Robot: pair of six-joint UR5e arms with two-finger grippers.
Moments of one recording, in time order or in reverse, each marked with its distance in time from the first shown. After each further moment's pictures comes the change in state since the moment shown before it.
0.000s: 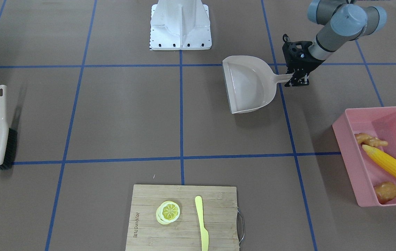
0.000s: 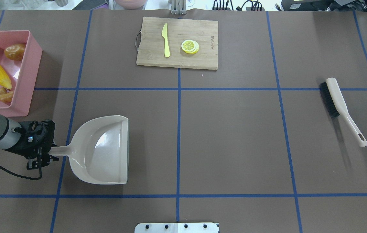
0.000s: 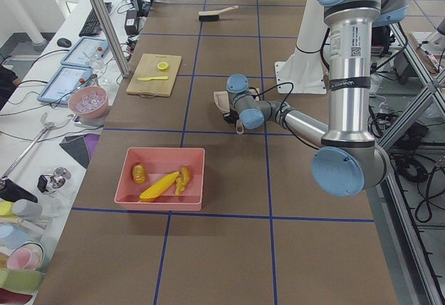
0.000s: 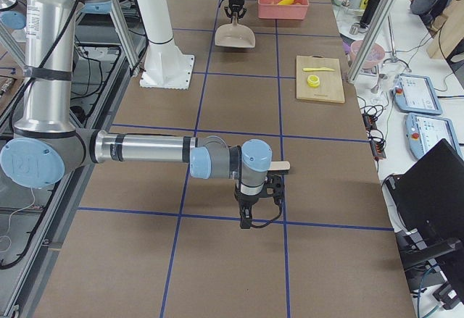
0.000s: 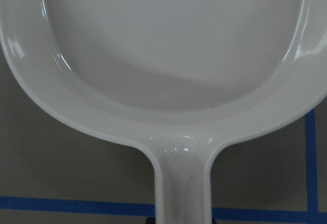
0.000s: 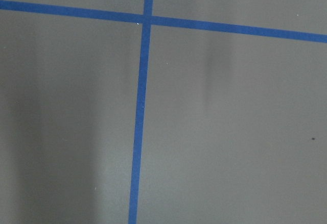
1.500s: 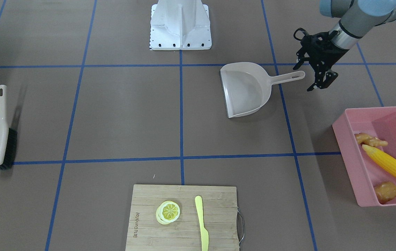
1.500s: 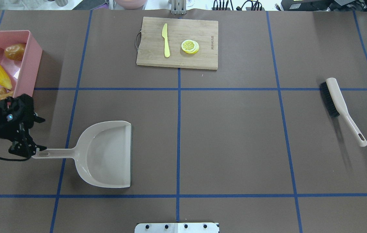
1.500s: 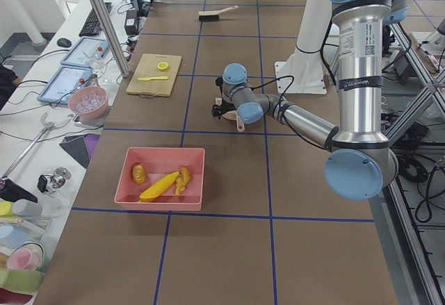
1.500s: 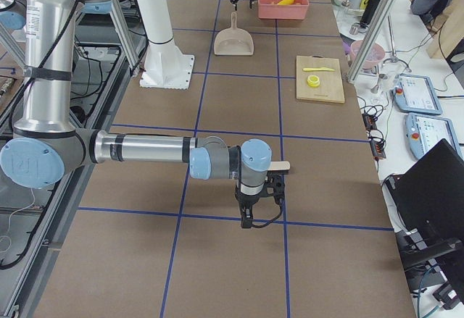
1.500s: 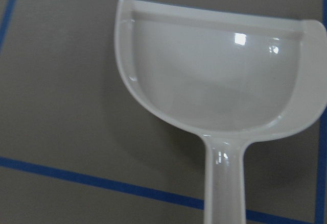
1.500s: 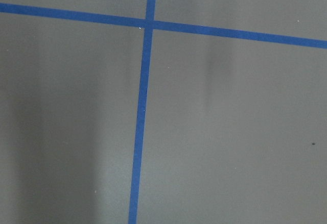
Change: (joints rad) left arm -0.200 0.021 -0.109 0.004 -0.012 -0.278; right arm 0.000 -0.001 -0.002 0.020 0.000 0.000
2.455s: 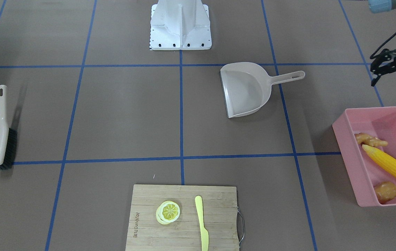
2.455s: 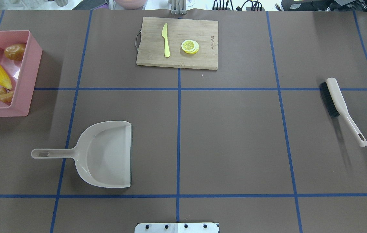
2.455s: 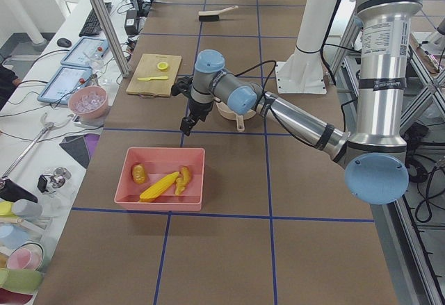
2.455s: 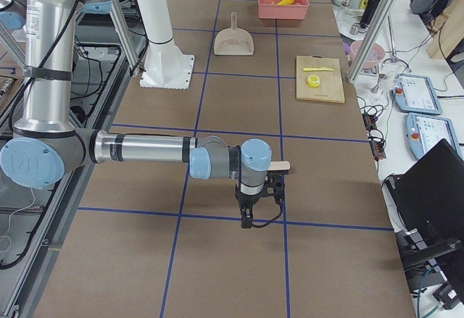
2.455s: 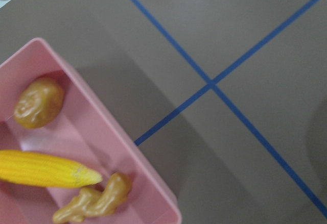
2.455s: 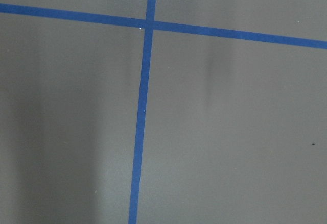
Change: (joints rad) left arm -0.446 -0.082 -0.002 0.499 -0.021 -0.171; right arm 0.000 0.000 0.001 0.001 0.000 0.000
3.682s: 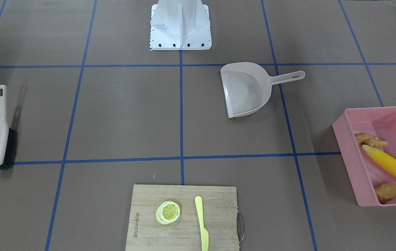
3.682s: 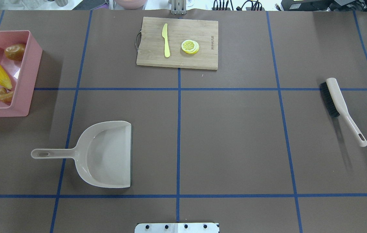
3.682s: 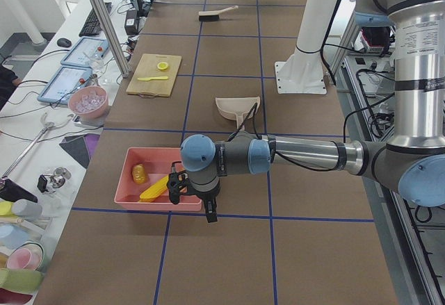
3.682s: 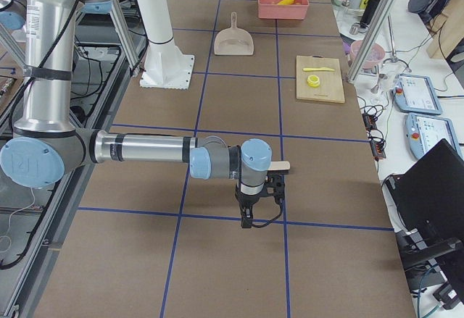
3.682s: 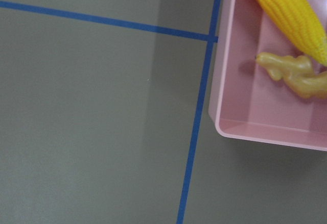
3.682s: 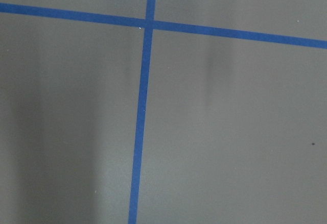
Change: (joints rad) left arm -0.310 0.085 0.338 0.197 -0.195 0.008; right arm 0.000 0.000 -0.001 -0.001 0.000 0.000
